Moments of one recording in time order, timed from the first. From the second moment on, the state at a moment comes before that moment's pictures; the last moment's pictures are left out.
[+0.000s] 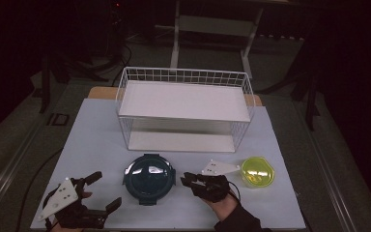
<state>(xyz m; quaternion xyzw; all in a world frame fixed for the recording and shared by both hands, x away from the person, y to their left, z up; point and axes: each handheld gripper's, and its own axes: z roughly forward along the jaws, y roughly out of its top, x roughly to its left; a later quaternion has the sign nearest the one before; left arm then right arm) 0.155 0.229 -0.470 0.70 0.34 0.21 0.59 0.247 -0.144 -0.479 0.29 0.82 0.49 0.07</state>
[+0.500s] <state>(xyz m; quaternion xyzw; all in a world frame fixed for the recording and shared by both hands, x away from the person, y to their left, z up) 0.175 0.235 -0.448 0.73 0.34 0.15 0.58 0.238 -0.153 -0.460 0.27 0.80 0.53 0.12</state>
